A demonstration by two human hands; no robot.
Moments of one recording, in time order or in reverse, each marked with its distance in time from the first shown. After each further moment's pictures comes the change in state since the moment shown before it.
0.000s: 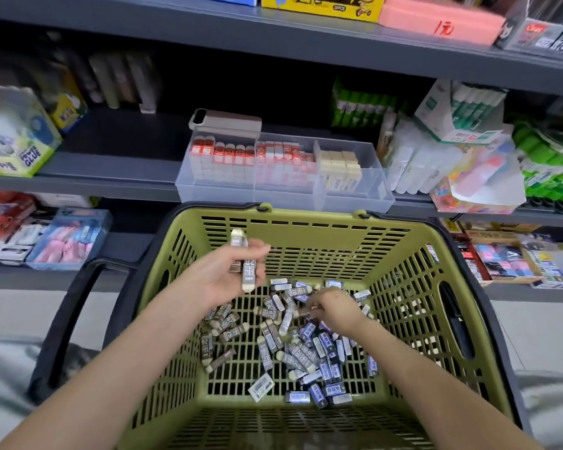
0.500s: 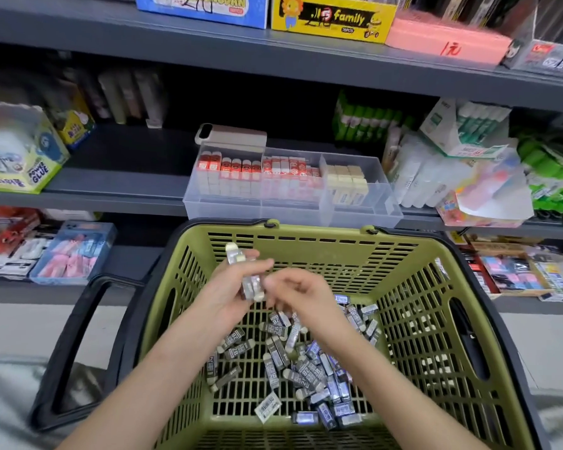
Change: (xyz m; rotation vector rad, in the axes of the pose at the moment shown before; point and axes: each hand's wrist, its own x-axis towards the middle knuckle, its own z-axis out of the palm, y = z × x) left_hand 0.002 -0.005 0.003 0.005 0.104 0.194; right_hand -0.035 -0.116 -0.076 1.255 0.200 -0.253
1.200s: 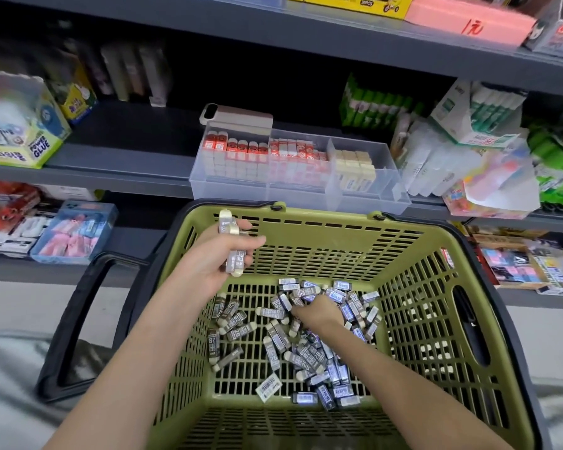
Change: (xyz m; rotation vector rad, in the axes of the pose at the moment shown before) left_hand -0.003 0.026 -0.017 0.236 0.009 0.101; right_hand 0.020 0.127 -0.031 -0.773 0.237 0.776
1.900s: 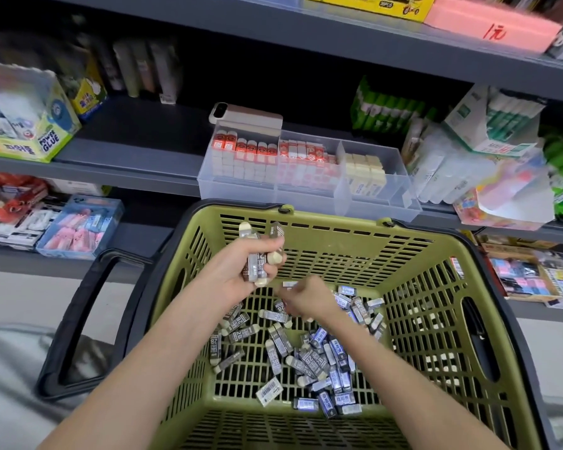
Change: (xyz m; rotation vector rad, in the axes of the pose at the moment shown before) left_hand 0.005 -0.014 0.017 -0.294 -0.142 -0.181; right_hand -0.014 -0.040 -0.023 0.063 -0.123 -0.355
